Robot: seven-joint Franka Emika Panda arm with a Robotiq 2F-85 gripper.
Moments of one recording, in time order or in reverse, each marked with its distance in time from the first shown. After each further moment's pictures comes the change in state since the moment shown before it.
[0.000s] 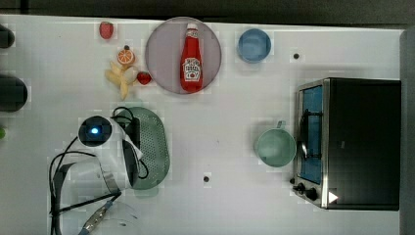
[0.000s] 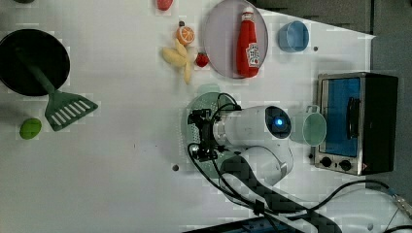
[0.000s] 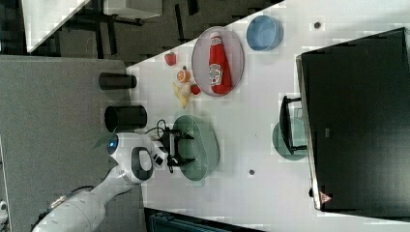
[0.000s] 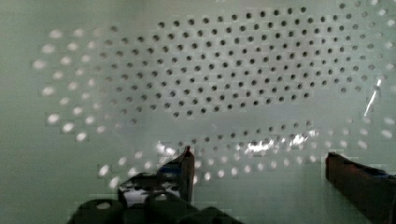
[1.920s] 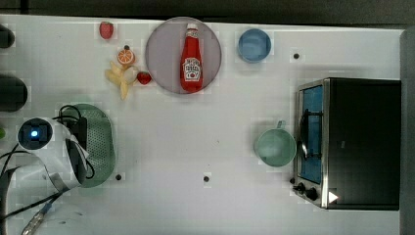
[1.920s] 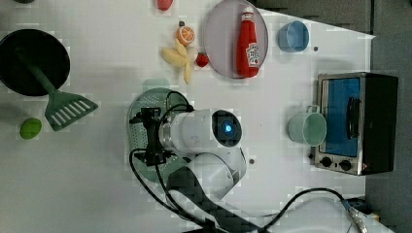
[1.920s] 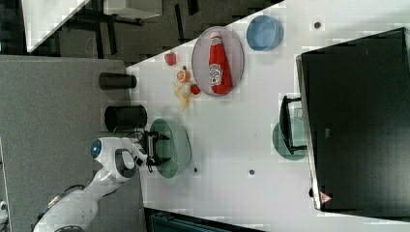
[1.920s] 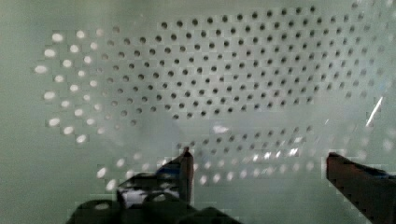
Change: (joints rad) arm 0.231 0.154 -0.019 0.264 0.101 0.003 0.106
